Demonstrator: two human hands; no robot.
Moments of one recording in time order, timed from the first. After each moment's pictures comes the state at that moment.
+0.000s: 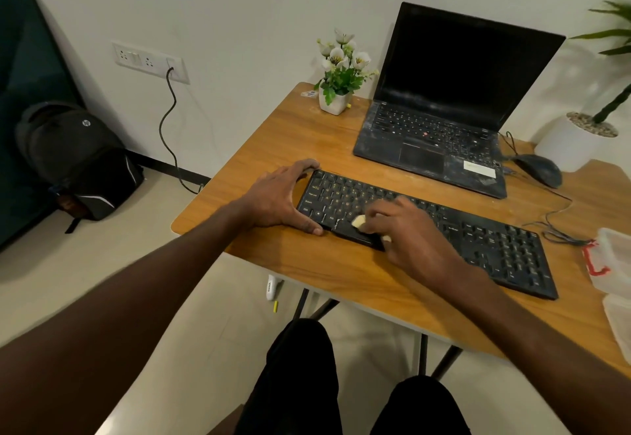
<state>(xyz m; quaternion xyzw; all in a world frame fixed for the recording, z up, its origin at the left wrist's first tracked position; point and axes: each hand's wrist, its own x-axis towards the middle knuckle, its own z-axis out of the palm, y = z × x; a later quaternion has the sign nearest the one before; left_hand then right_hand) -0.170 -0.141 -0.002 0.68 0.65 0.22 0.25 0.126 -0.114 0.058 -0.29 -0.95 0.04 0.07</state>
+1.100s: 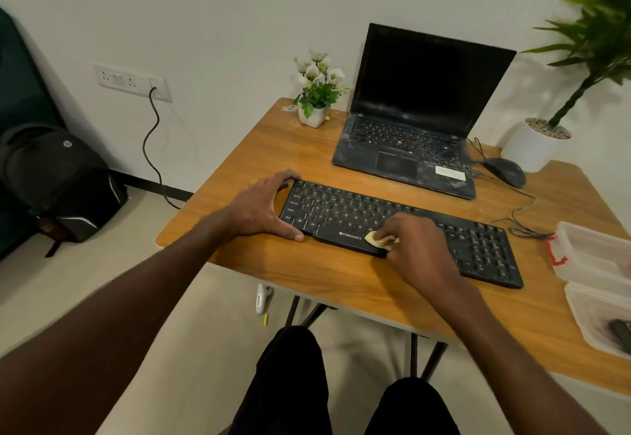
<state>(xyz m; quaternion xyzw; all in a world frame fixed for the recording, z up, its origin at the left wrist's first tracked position) -0.170 -0.143 -0.001 0.67 0.65 0.24 0.25 0.156 -0.126 0.056 -0.50 -0.85 0.10 0.14</state>
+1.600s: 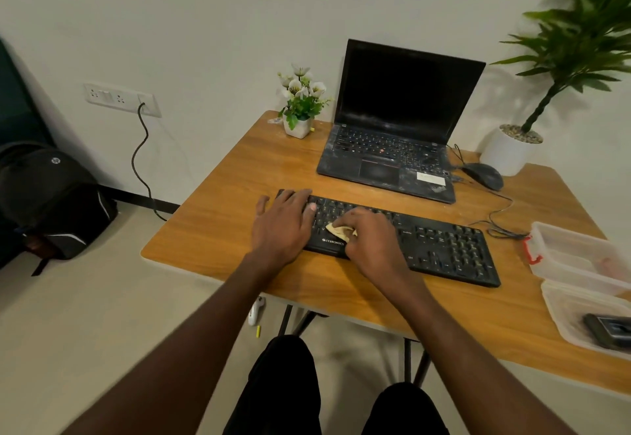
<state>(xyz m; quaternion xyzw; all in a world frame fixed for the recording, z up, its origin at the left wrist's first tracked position) -0.064 -0.139 -0.007 0.62 0.73 0.29 0.01 0.121 -0.120 0.048 -0.46 -0.86 0.12 0.20</state>
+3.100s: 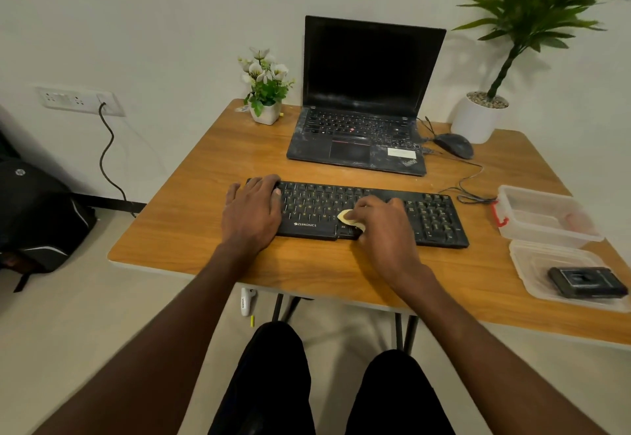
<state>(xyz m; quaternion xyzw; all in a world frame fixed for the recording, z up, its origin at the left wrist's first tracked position) -0.064 -0.134 -0.015 0.62 0.73 0.29 -0.03 0.191 -0.126 0.036 -0.51 -0.83 0.05 0.21</state>
